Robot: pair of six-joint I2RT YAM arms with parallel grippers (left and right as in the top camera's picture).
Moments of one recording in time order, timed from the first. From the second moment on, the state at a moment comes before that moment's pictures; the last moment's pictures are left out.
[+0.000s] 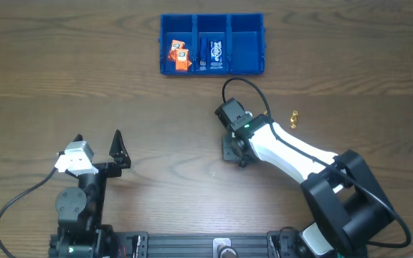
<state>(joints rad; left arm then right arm) -0.07 0.01 0.03 -0.13 -0.05 -0.24 0.60 1.69 0.89 -0.63 -0.01 0.57</state>
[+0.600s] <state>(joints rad) -0.07 0.01 0.03 -0.13 -0.05 -0.24 0.32 2.07 1.96 -0.79 0.22 0.31</state>
